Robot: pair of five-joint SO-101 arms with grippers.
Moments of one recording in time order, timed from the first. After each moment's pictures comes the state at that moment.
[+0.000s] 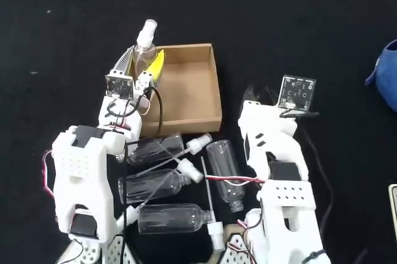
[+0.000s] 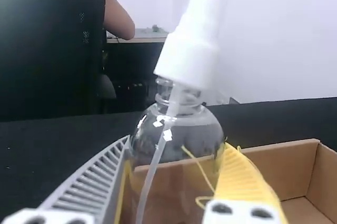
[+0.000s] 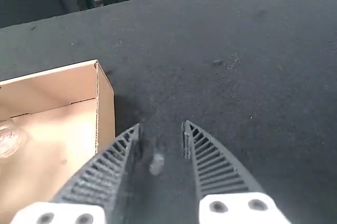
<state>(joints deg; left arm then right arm) 3.3 31.7 45.1 -75.9 -1.2 1.5 -56.9 80.5 12.1 -8.0</state>
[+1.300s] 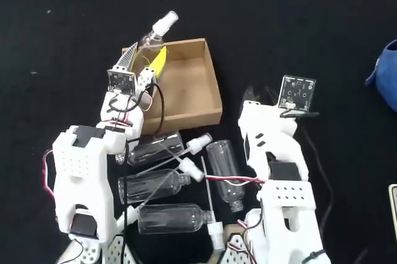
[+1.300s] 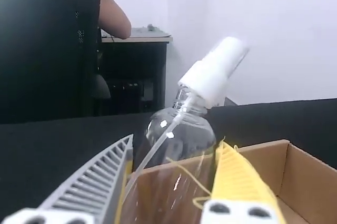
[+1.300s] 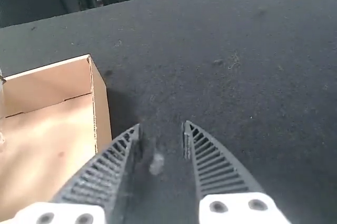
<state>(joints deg) 3.4 31.7 42.2 -72.9 -0.9 1.5 -56.9 80.5 12.1 -8.0</state>
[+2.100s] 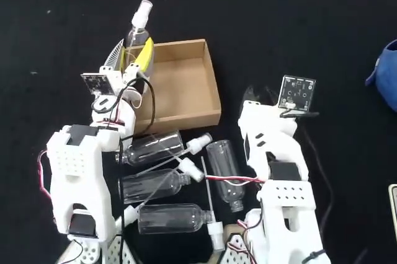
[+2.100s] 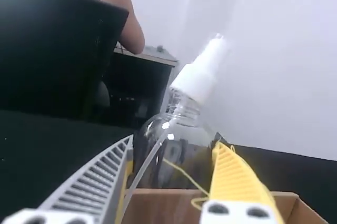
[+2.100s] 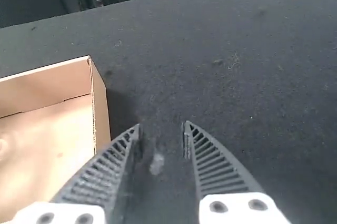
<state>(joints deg) -0.1 31.7 42.5 -77.9 12.6 1.5 -56.9 80.5 12.1 -8.0</state>
